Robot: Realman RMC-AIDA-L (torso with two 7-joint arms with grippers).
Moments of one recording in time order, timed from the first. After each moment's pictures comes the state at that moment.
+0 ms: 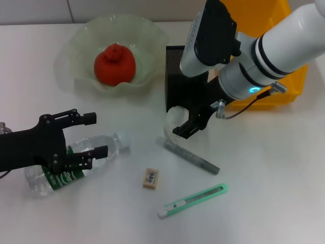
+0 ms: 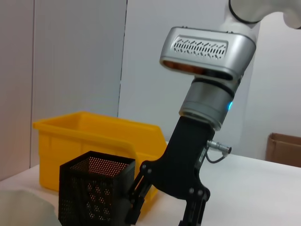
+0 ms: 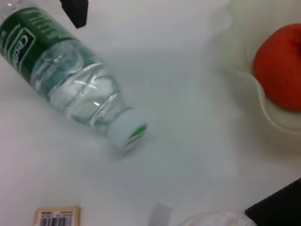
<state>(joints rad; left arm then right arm) -0.38 -1.95 0.81 0.49 1.80 1.71 -1.04 0.80 2.09 -1.61 -1.01 -2.38 -1.20 2.19</state>
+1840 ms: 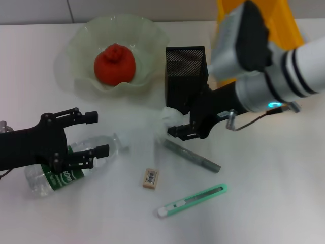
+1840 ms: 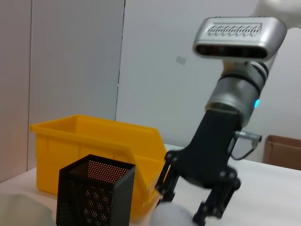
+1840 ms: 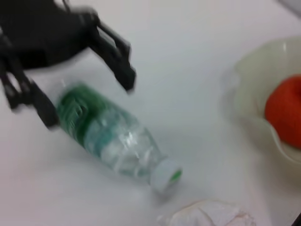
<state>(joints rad) -0.39 -1.95 0.81 0.48 1.80 1.71 -1.04 0.56 2.08 -1.56 -1.23 -2.18 -1.23 2.09</state>
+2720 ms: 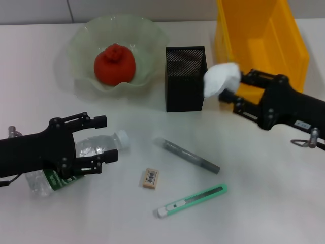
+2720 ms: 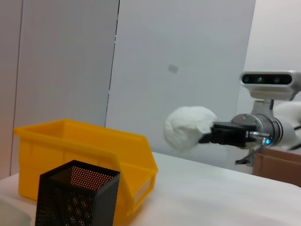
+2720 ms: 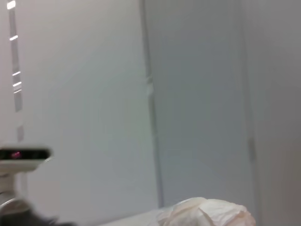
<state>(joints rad) -0.39 -1.98 0.81 0.48 1.80 1.74 -1.05 0.43 2.08 -0.73 -0.39 -1.58 -1.63 0.92</state>
